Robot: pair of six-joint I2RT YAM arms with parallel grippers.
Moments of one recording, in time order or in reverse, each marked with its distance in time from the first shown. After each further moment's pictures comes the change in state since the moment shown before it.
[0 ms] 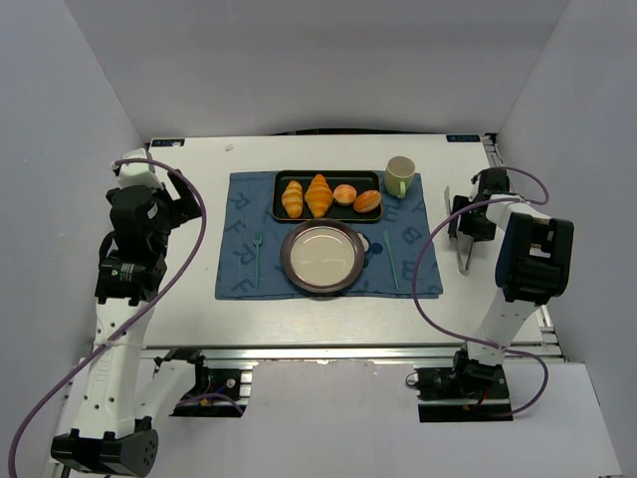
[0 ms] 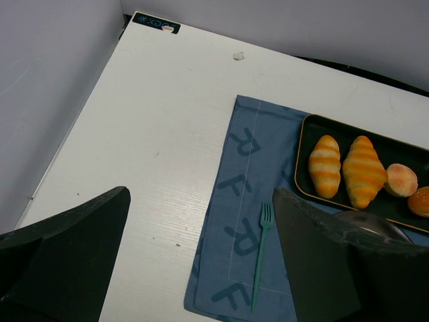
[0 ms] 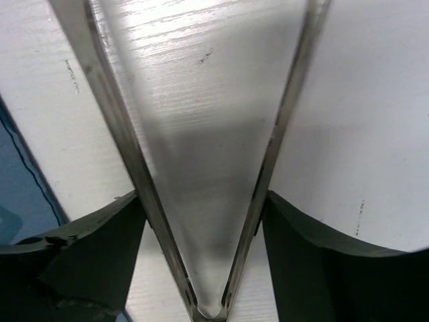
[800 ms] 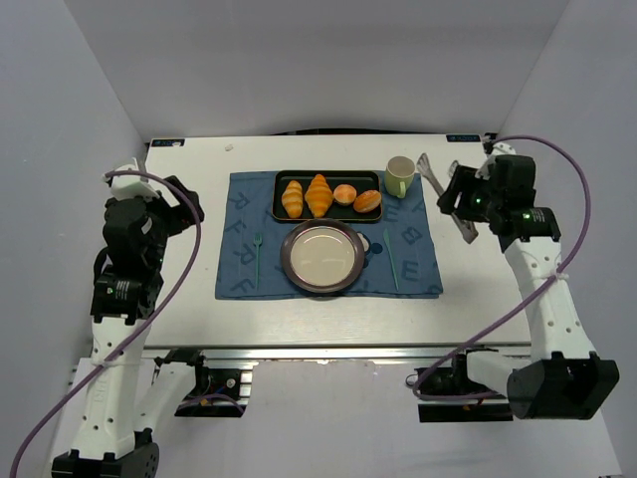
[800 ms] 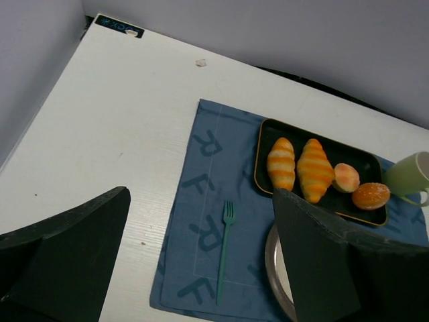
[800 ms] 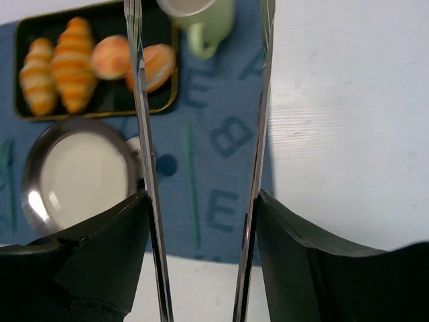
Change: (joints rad) left arm 0.000 -0.082 -0.026 0.004 0.080 -0.092; right arm 0.178 -0.726 0.002 -0.234 -0.108 0.203
